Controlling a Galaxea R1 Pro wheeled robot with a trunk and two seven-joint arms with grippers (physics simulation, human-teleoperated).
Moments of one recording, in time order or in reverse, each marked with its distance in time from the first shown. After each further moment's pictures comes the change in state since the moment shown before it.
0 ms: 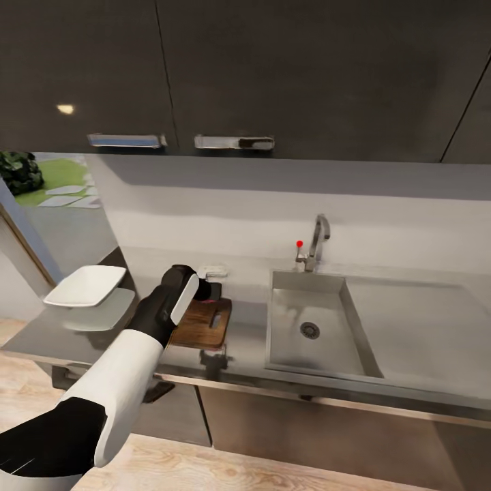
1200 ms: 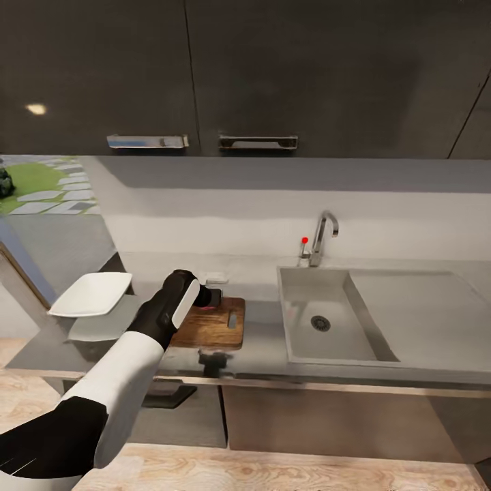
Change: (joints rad) left arm 0.004 0.001 -0.001 0.055 0.000 -0.008 -0.002; right arm 0.000 0.001 0.001 0.000 0.000 0.000 0.000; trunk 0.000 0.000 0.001
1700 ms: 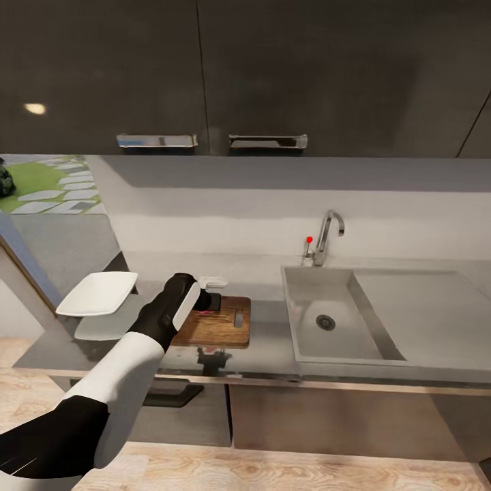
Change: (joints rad) left arm 0.000 -0.001 0.000 0.040 0.000 -0.003 0.000; right arm 0.000 -0.001 0.000 0.000 0.000 0.000 0.000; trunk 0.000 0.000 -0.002
